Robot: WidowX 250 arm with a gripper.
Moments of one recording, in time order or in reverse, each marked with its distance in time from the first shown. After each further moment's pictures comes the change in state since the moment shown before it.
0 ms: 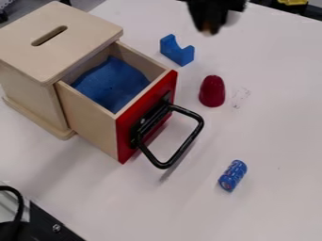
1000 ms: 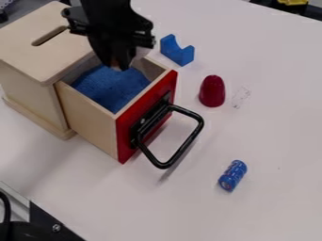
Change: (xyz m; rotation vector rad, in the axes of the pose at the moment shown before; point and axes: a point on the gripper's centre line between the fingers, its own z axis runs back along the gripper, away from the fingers) arm -0.108 0.046 0.027 0.150 0.006 0.158
